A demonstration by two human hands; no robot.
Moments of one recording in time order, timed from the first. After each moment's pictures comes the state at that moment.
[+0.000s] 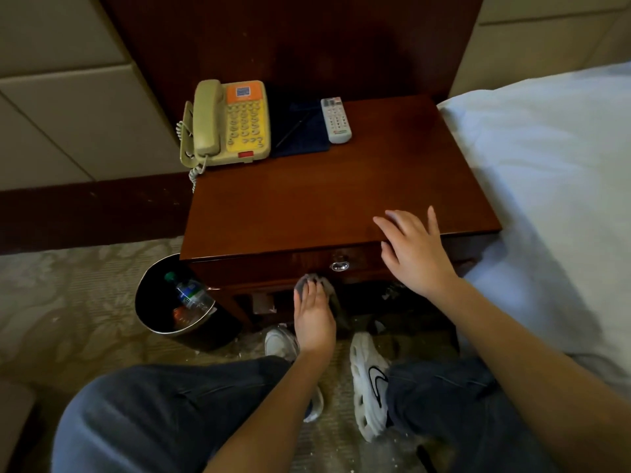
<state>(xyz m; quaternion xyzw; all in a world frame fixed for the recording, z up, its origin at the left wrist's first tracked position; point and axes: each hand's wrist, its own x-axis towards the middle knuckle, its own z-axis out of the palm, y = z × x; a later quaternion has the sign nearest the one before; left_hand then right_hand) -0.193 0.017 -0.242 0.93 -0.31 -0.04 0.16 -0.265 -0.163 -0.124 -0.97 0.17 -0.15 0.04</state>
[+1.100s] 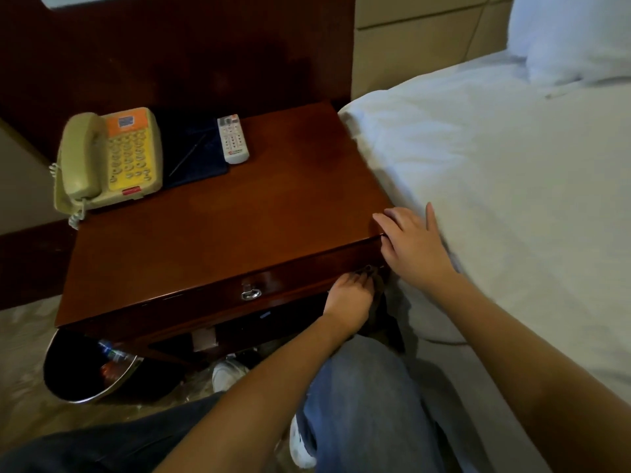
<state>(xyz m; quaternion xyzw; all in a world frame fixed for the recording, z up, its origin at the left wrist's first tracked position) -0.261 -0.160 -0.209 0.75 -0.66 -0.06 -0.05 -0.353 -0.271 -0.129 -0.95 0.30 -0.10 0.02</state>
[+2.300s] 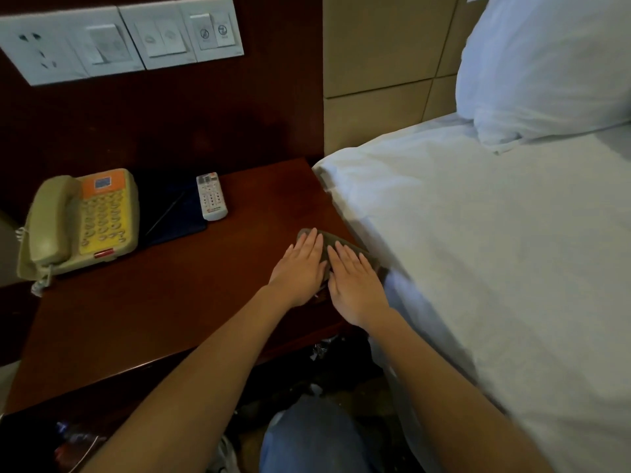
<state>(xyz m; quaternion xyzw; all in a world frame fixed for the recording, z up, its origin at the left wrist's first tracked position) -0.165 -0.215 -0.111 0.79 -0.60 -0.12 0.00 -0.294 -0.267 -0.128 -0.93 0.34 -0.03 0.12</state>
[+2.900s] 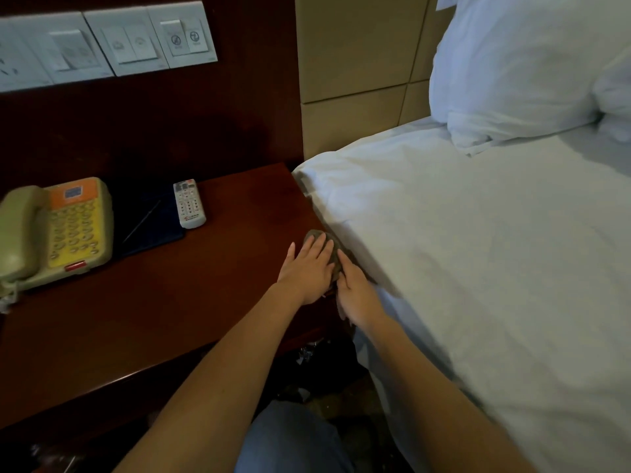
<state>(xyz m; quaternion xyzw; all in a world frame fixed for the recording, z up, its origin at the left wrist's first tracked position) -0.196 -0.242 -0.105 0.76 -0.63 -0.16 0.00 -0.317 -0.278 -0.140 -0.78 0.44 -0.16 0.42</state>
